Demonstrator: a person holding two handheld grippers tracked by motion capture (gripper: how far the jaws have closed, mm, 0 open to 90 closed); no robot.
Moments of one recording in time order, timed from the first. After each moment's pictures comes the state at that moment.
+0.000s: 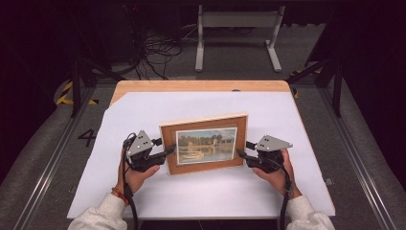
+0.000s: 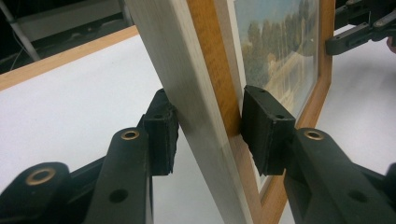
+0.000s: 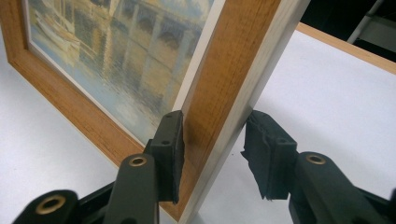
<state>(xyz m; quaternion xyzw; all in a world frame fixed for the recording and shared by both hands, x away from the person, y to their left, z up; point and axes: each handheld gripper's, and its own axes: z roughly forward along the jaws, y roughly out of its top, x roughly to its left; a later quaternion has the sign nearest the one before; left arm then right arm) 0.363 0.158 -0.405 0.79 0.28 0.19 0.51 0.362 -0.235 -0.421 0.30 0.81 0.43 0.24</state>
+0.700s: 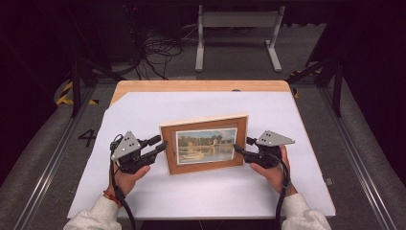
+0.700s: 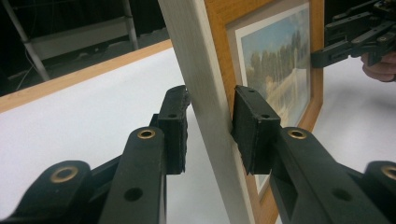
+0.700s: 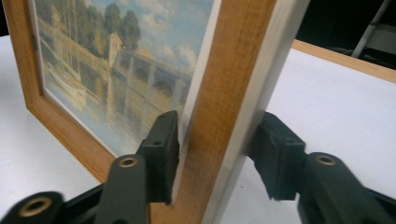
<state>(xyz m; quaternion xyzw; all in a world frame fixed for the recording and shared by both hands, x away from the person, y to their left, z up) 0.353 0.179 -0.398 0.76 0.29 0.20 0.55 0.371 -0.232 -0.417 0.32 0.78 0.49 0.22</state>
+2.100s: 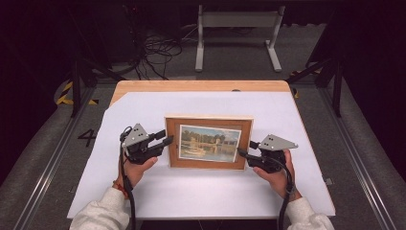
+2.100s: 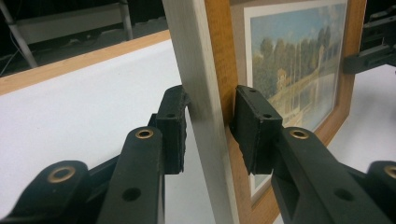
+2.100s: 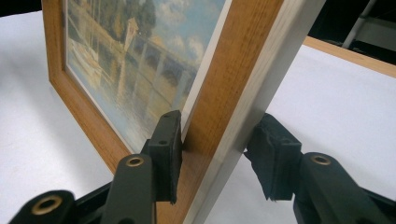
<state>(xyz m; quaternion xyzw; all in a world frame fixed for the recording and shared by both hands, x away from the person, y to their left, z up) 0.382 0.165 -0.406 0.77 0.30 0.18 0.54 0.357 -0.238 -0.414 0.32 0.79 0.46 0.23</state>
